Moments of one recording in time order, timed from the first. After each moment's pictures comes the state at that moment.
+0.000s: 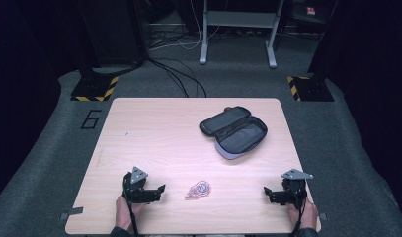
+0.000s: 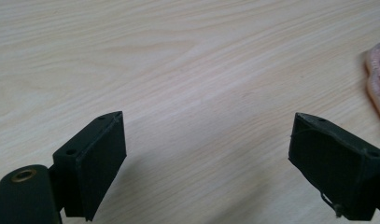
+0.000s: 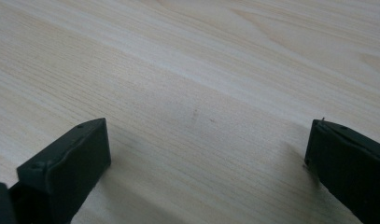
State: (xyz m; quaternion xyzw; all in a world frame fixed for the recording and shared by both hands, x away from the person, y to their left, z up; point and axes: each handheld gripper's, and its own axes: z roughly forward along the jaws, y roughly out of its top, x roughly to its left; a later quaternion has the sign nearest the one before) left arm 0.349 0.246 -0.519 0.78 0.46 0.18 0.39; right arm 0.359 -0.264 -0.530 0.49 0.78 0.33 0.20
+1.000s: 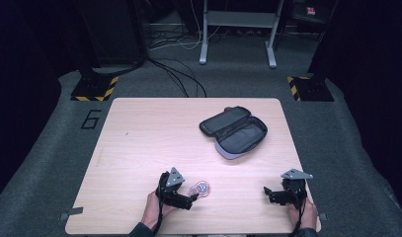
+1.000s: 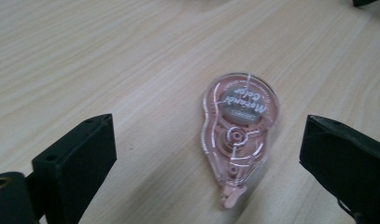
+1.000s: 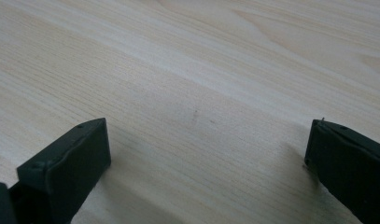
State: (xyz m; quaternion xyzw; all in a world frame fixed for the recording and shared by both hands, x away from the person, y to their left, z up) left arm 0.349 0.152 -0.511 0.84 0.33 0.14 0.41; right arm 0.359 -0.264 -0.530 0.48 0.78 0.33 0.20
